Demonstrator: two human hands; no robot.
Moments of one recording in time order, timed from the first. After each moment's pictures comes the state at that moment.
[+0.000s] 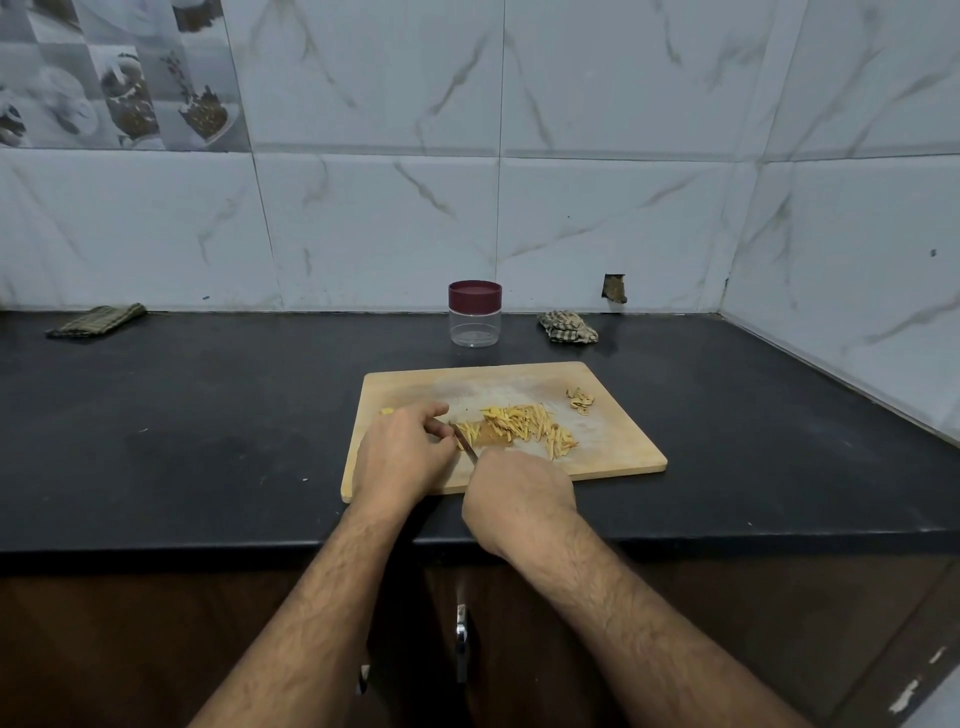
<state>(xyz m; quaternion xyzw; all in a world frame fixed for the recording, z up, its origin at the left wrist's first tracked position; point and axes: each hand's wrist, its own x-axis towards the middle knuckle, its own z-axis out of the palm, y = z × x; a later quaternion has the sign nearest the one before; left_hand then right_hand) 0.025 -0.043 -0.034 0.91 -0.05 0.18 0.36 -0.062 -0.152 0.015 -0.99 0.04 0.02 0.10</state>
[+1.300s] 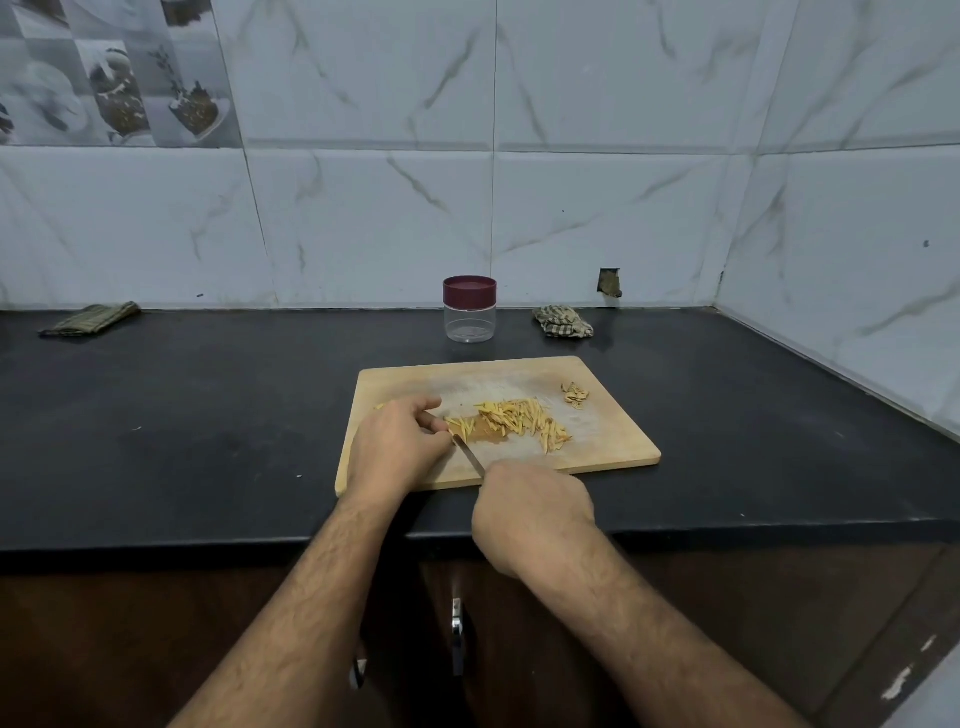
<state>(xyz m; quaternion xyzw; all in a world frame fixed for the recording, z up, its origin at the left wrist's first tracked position) 0.029 -0.041 -0.031 0.91 -0.04 0.16 0.39 -0.080 -0.163 0.017 -0.99 0.04 0.06 0.07</state>
